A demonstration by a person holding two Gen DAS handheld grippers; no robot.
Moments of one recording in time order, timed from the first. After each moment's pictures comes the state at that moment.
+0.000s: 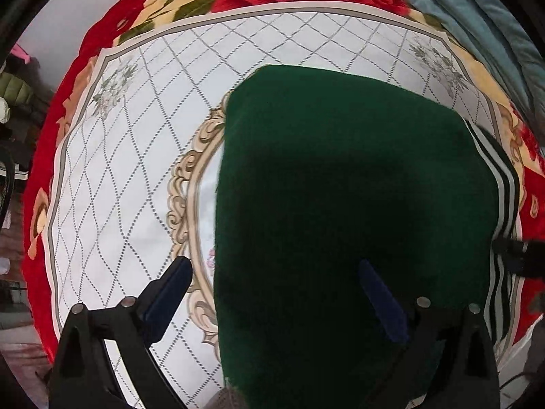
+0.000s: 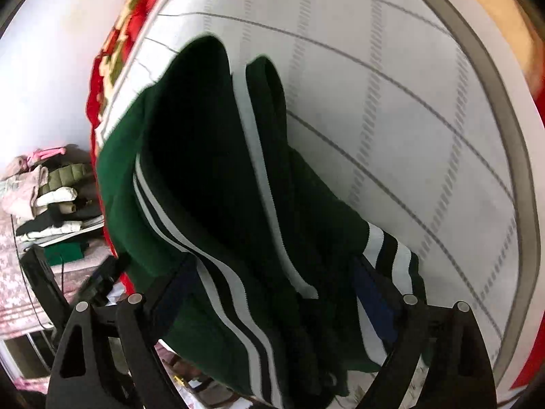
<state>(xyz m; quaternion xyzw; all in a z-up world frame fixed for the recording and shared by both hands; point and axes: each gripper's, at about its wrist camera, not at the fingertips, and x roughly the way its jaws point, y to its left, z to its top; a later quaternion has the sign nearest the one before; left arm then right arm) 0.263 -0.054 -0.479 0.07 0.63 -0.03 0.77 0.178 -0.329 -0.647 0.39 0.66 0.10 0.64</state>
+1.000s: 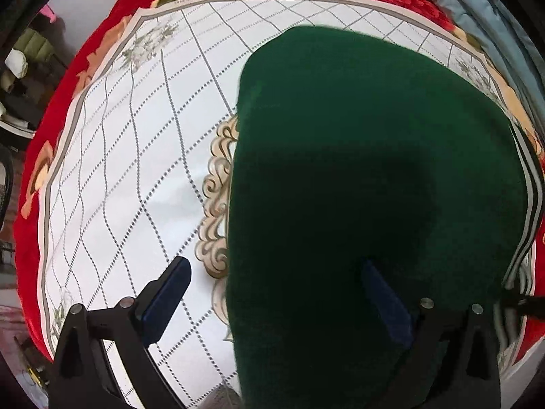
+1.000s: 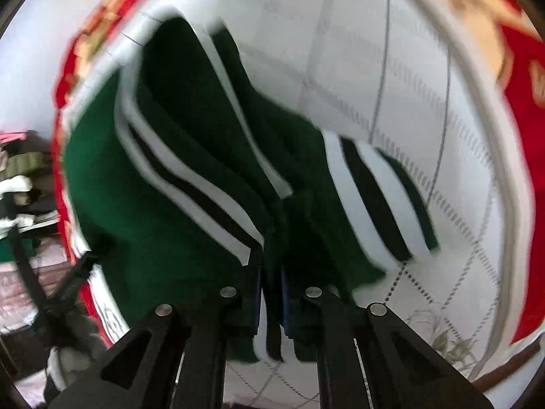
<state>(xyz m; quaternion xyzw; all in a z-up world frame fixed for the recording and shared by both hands) 0.250 -0.008 -0.508 0.02 0.63 0.02 0.77 0.155 -0.283 -0.624 0.30 0.70 0.02 0.65</state>
